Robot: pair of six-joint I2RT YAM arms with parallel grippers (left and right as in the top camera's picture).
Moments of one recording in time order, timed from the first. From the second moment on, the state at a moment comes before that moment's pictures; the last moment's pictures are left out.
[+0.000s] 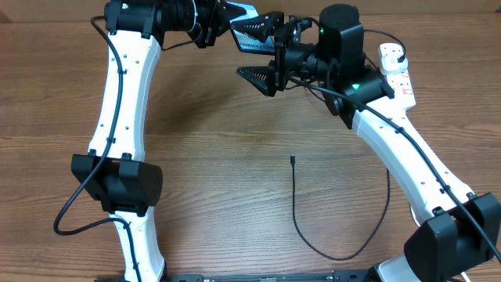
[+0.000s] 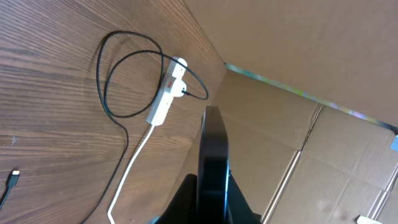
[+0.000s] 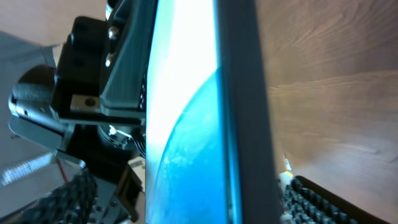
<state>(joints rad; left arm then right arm) -0.15 2.16 2.40 -1.00 0.81 -1.20 0.39 1.70 1.51 -0.06 -0.82 1.63</state>
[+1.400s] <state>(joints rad) -0.31 2.46 2.39 -1.33 -0.05 -0.43 0.36 1.71 1.51 -0.83 0.41 0.99</state>
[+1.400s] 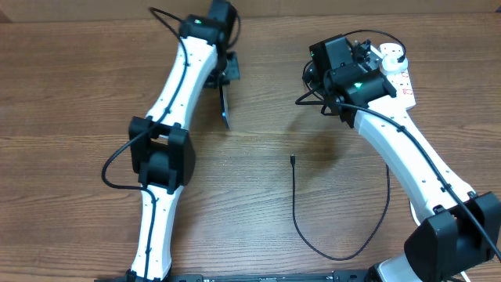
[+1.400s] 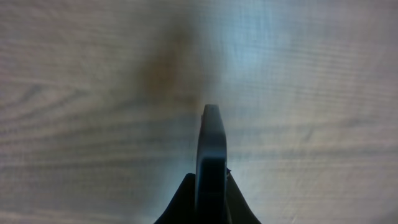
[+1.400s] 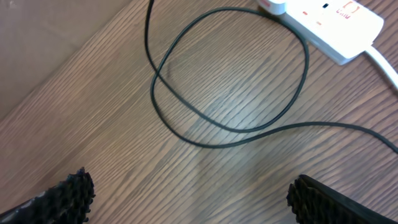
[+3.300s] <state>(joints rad) -0.34 2.50 2.31 -1.19 -0.15 -0.36 0.34 1.71 1.51 -0.85 0.38 0.99</state>
